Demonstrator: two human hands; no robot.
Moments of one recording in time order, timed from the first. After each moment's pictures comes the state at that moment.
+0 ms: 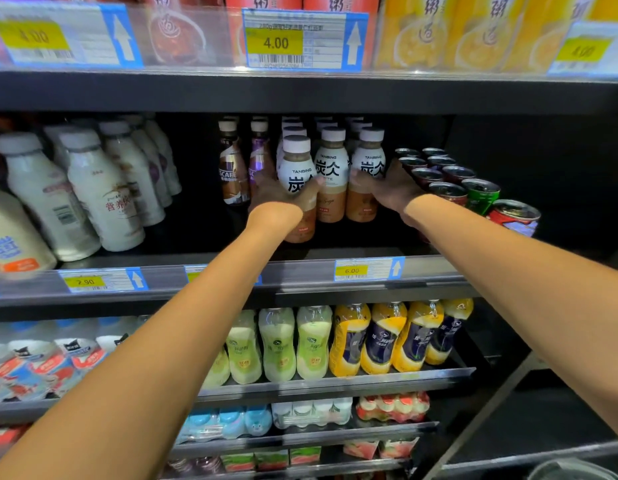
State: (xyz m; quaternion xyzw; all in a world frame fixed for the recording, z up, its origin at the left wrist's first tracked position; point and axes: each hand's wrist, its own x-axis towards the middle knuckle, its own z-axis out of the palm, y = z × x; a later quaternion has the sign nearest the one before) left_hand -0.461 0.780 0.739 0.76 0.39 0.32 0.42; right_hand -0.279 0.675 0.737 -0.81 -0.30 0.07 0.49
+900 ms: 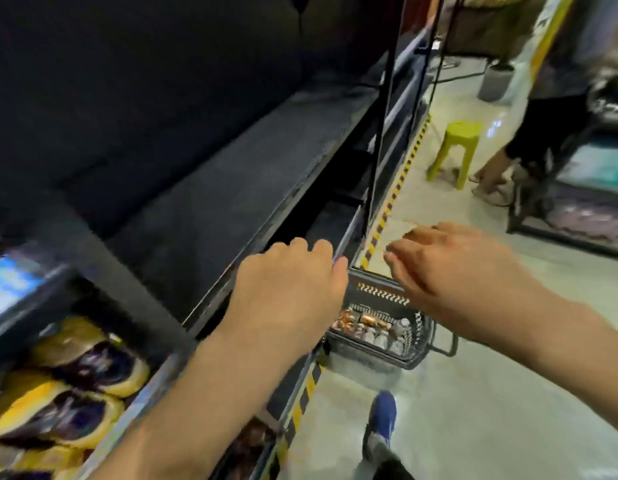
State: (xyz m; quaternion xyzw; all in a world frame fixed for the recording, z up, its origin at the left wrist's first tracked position) left_hand -0.344 0.311 0.672 0.95 -0.29 0.11 -0.03; right_hand -0.383 0.126 0.664 -0.99 -0.06 -0.06 -0.07
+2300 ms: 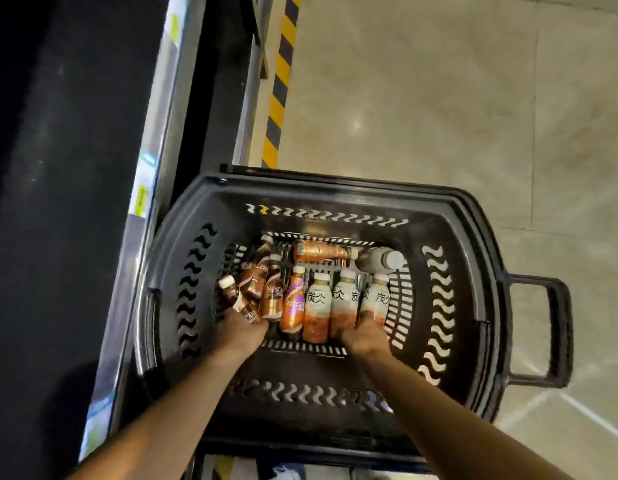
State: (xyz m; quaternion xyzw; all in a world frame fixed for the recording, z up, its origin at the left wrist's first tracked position) left_hand 0.050 0.038 -0.254 0.87 0.12 -0.46 0.09; right_hand -0.084 -0.114 -0.262 -0.62 0.58 0.33 0.42
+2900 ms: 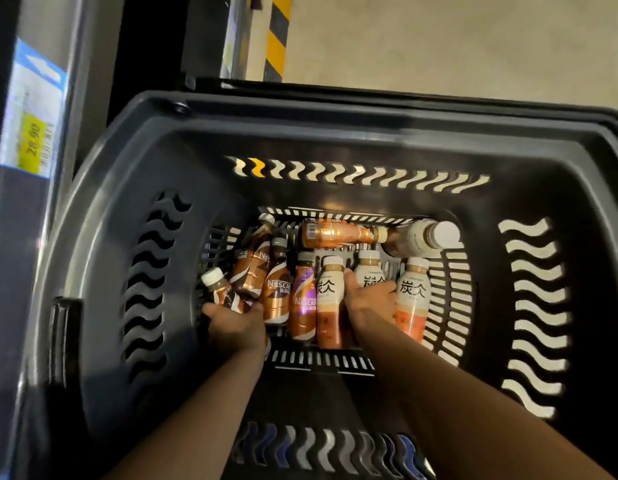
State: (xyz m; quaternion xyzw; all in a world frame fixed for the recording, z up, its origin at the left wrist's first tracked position) left_hand 0.041 0.044 -0.396 0.89 0.29 -0.26 0.22; right_hand -0.040 -0.112 -0.442 -0.53 0.75 0.19 0.35
